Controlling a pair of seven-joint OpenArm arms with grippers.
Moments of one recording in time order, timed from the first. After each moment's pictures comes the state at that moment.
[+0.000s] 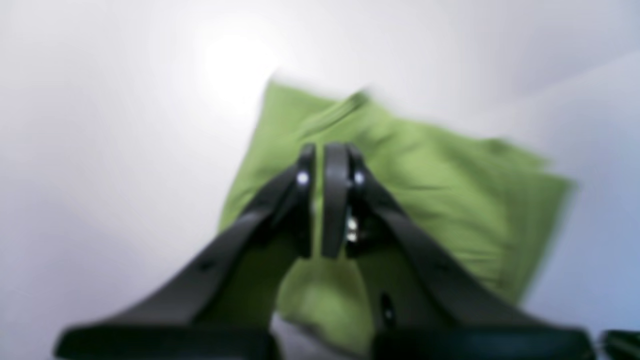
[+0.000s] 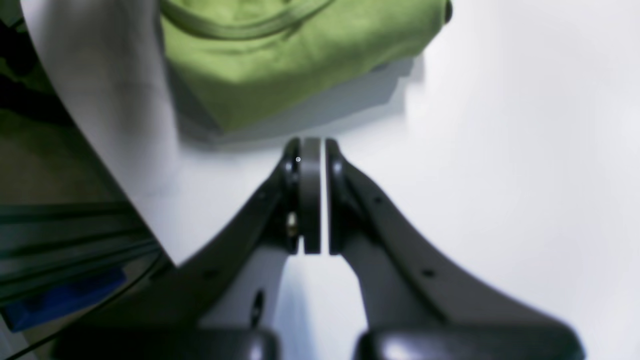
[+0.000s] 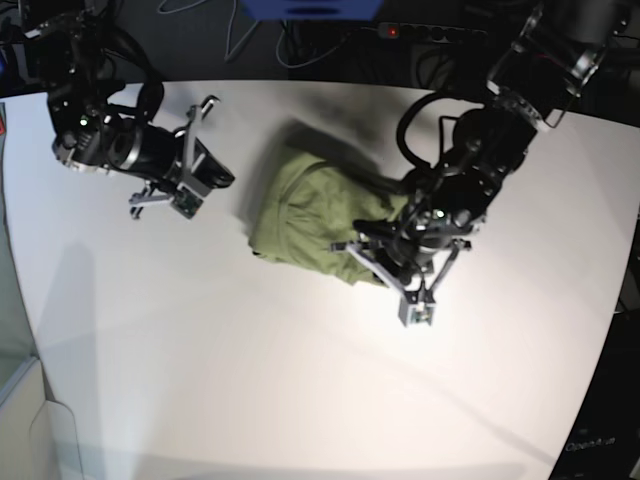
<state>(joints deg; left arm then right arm) -12.4 -20.2 36.3 99.5 -32.8 34.6 48.2 -15.1 25.8 -6.1 108.4 24.3 38.1 -44.7</state>
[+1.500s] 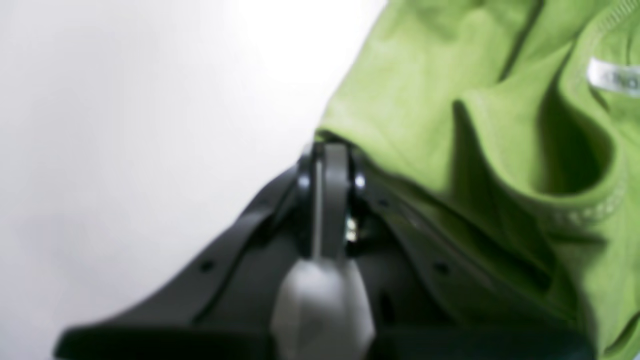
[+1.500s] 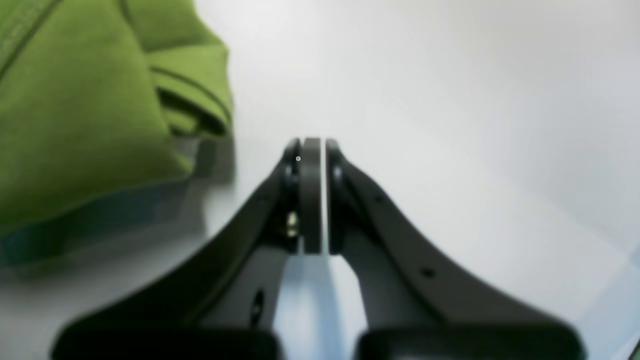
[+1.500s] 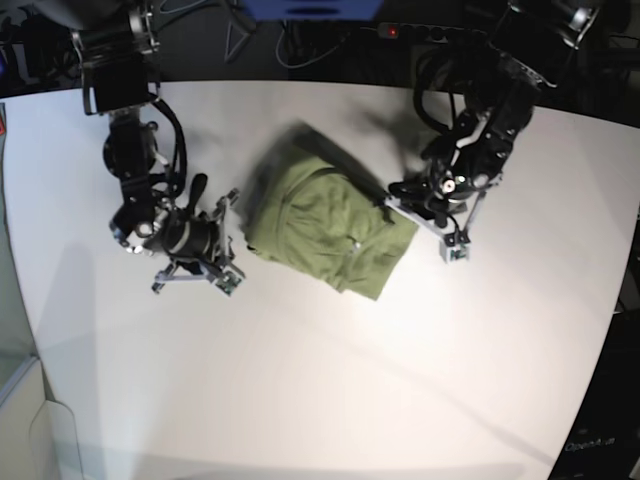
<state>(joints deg) -1.1 -19.6 27.1 89.9 -31.6 34.5 47.2 6.6 9.7 -6.3 81.0 -10.6 40.4 -38.0</state>
